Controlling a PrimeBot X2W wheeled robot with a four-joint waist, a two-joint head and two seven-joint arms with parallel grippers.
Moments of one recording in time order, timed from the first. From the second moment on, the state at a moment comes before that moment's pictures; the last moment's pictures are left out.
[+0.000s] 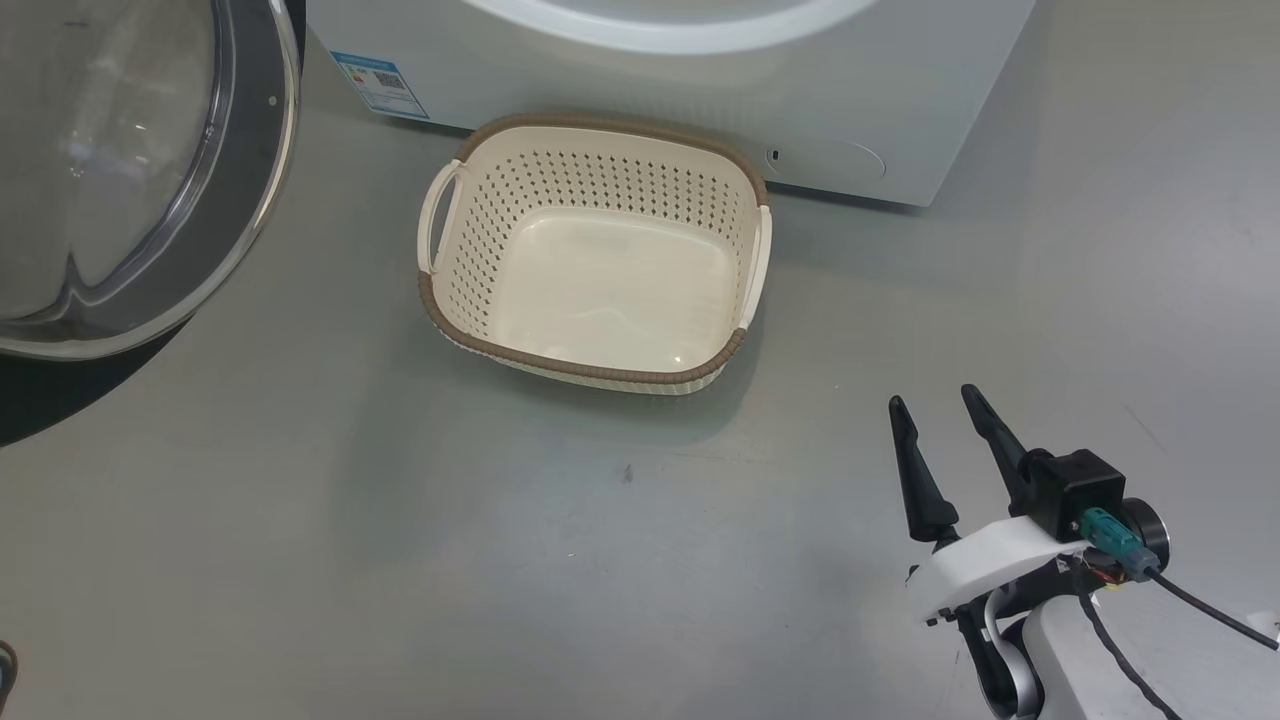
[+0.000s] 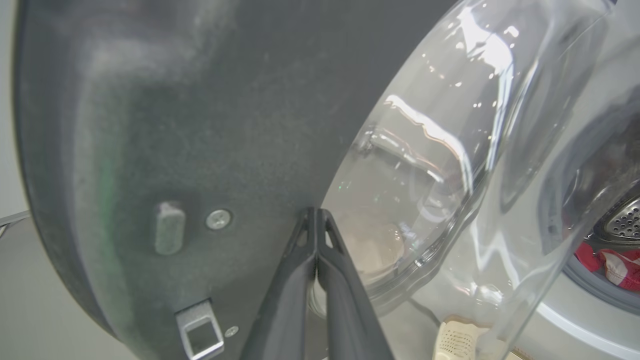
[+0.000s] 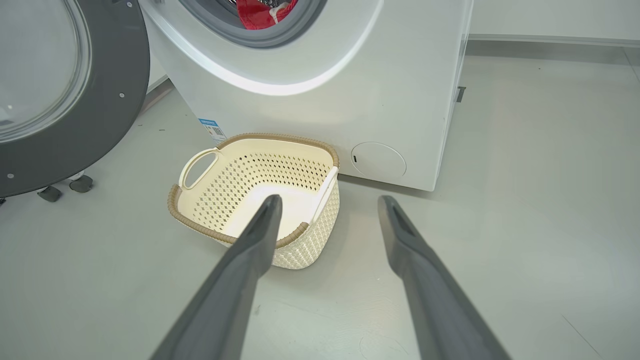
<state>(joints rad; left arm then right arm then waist) -0.47 0.35 0.21 0.62 -0.76 -0.04 -0.22 -0.16 -0.10 0.28 0.30 0.33 0.10 -0.23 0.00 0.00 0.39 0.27</state>
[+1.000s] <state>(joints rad) -0.45 0.30 0.02 0.68 -0.63 -0.10 -0.24 -0.15 -0.08 0.28 0.39 0.37 0.10 -0.24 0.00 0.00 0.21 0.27</state>
